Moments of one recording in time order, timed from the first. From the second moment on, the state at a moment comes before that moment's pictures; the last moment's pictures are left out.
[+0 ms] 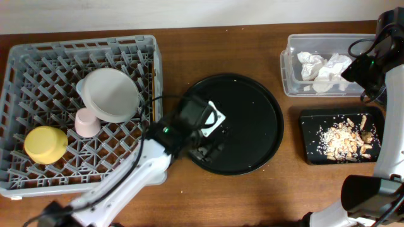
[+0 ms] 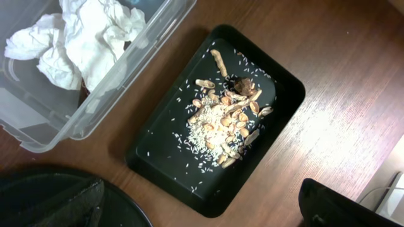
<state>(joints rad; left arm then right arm) -0.68 1.49 1.09 -0.67 0.07 0.11 -0.26 1.76 2.01 -1.55 0.31 0.63</state>
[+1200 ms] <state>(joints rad) -0.14 0.22 0.14 -0.01 0.03 0.03 -0.26 1.76 2.01 -1.55 0.31 0.63</state>
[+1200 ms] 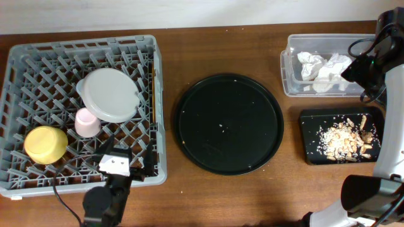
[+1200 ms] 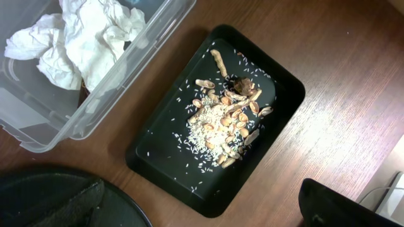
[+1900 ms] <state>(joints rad) 0.01 0.02 0.01 -0.08 -0.05 -0.12 -0.26 1.76 2.01 -1.55 0.31 0.63</state>
